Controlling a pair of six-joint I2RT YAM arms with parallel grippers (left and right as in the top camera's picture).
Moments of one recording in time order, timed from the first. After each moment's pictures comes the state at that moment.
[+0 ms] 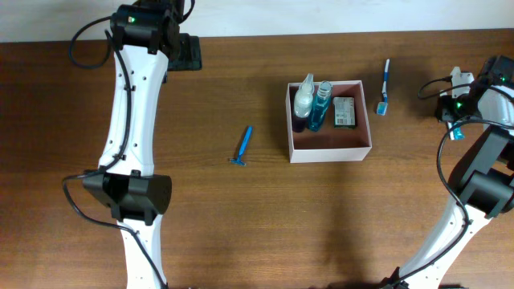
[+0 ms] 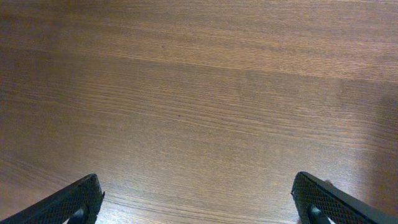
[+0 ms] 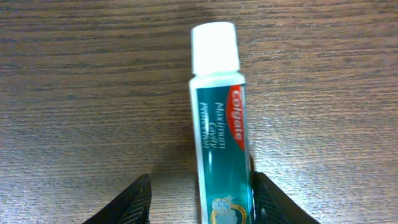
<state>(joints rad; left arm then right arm) -0.19 2.27 2.65 -1.50 -0.29 -0.23 -0.52 2.41 1.95 -0.78 -0.11 -0.47</state>
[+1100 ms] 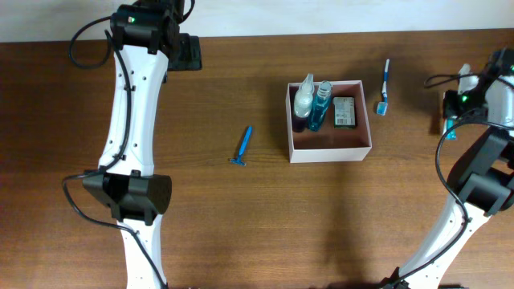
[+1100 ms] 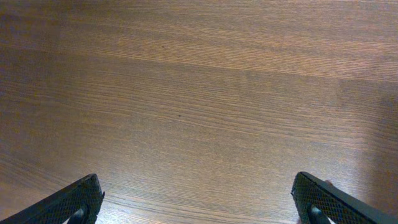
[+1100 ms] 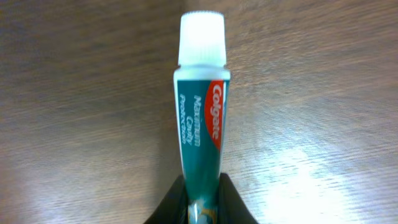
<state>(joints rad) -0.19 2.27 2.65 -1.50 -0.29 -0.23 -0.52 2.43 2.17 -1.10 -0.11 -0.29</state>
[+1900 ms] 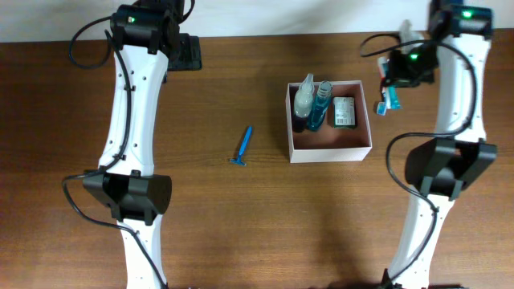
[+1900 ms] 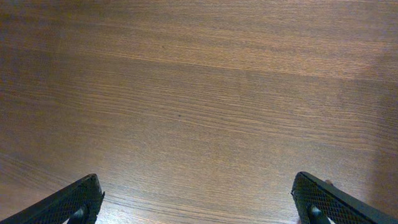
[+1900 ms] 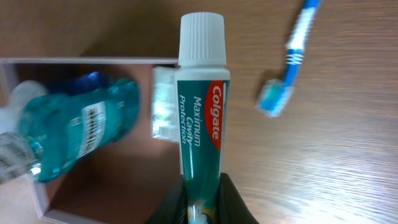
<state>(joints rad) -0.19 2.27 2.65 -1.50 -0.29 -0.23 -0.16 2.43 2.64 -1.65 -0.29 -0.15</state>
